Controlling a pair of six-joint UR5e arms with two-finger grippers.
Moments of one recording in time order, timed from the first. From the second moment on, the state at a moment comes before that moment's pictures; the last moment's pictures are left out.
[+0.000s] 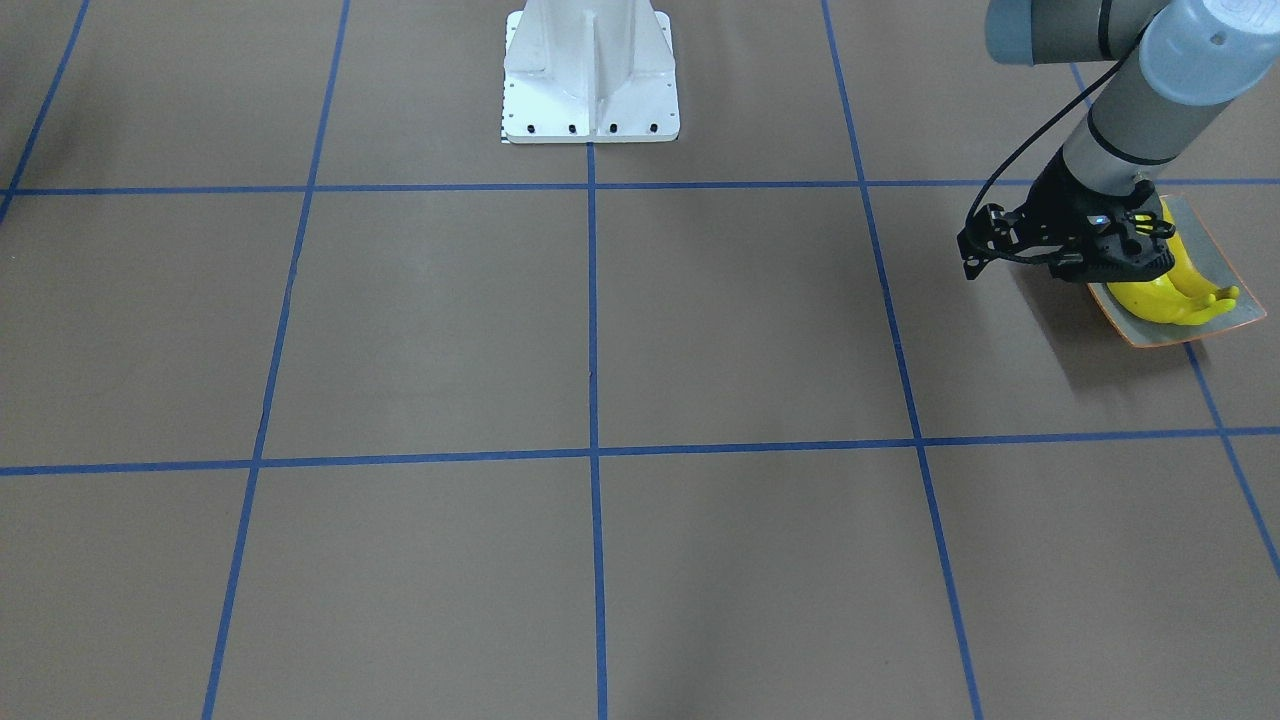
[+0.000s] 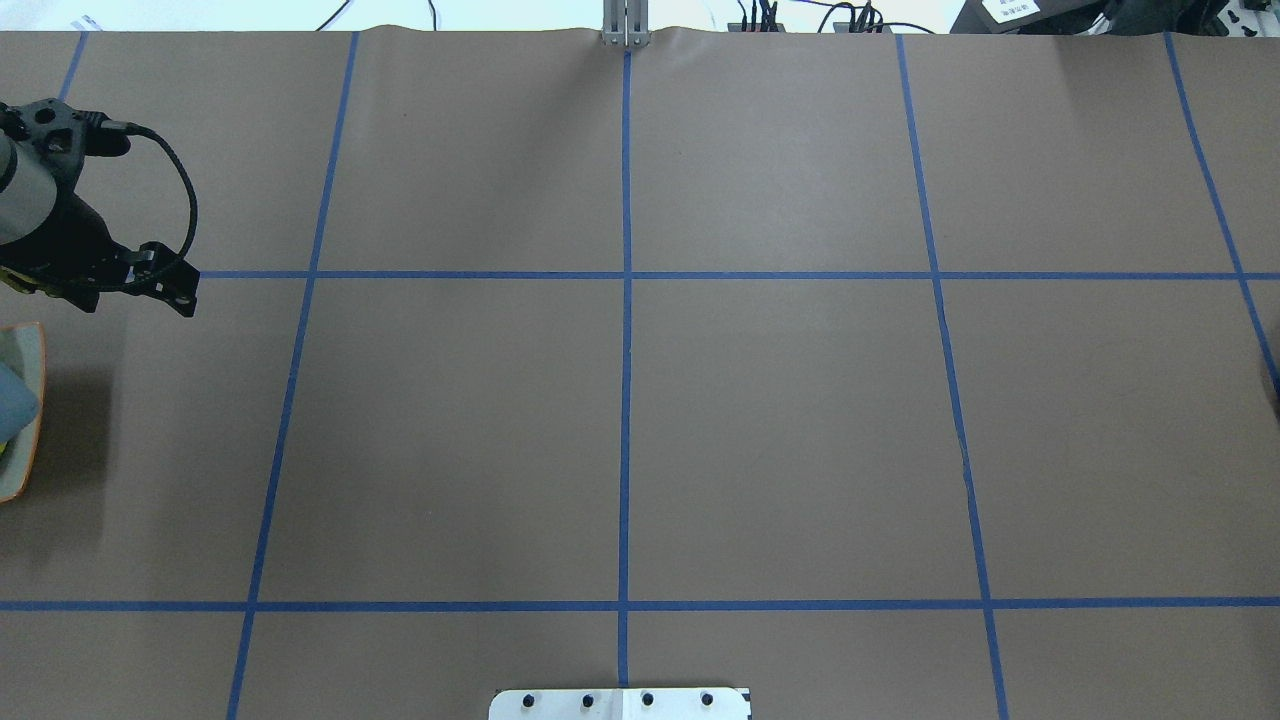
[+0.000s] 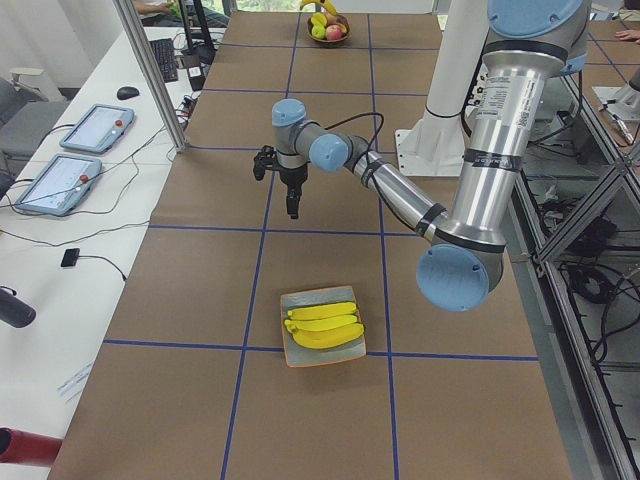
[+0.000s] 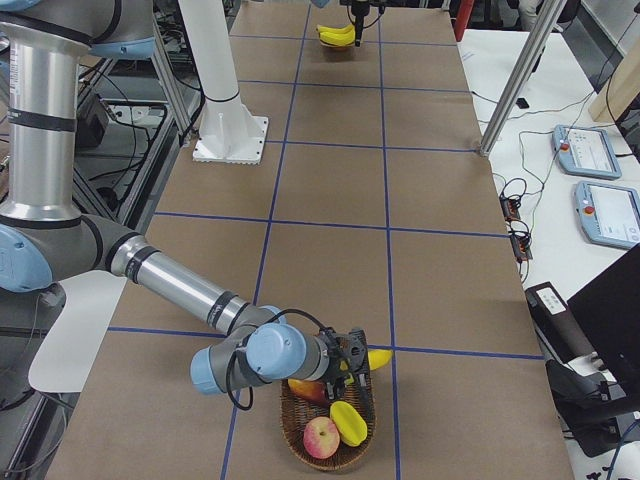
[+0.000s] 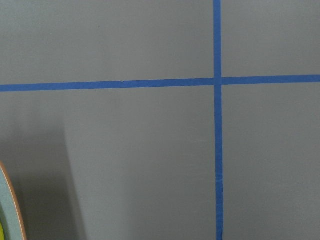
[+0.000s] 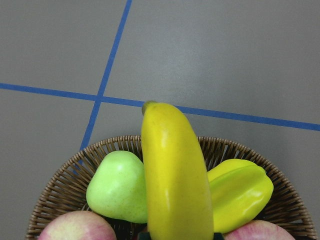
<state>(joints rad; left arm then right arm) -0.98 -1.79 -1.99 -1.44 -2.16 -0.72 1.75 -1.71 1.36 -0.79 2.57 0.13</state>
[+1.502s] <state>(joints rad) -0.86 -2.09 -1.72 -2.02 -2.18 -1.15 1.04 -1.18 1.64 -0.81 2.40 1.26</state>
